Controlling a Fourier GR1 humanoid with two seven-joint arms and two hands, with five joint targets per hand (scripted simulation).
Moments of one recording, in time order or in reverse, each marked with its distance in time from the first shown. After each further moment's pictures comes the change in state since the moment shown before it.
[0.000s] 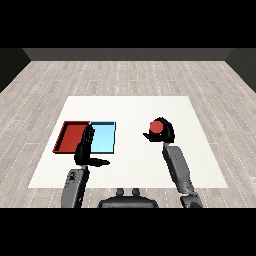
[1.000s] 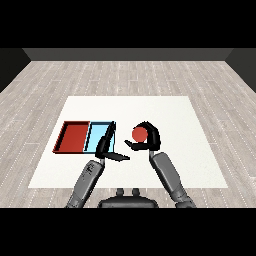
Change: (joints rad) left arm -0.194 -0.008 -0.252 0.149 -0.054 0.238 0.155; right arm 0.066 0.089 0.287 -0.263 0.057 -0.263 0.023
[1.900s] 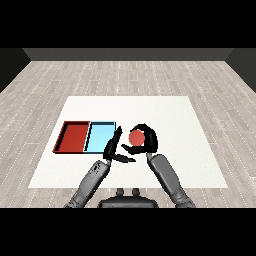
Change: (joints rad) left arm -0.041 0.000 -0.109 0.176 0.111 0.080 -0.065; right arm 0.008 0.002 0.062 -0.032 -0.004 -0.003 -0.034
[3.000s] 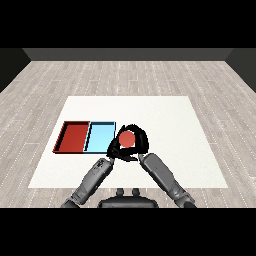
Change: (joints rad) left arm -0.080 0.004 -0.048 0.096 0.127 0.002 -0.038; right arm -0.092 -0.002 0.146 0.060 -0.143 -0.127 -0.053
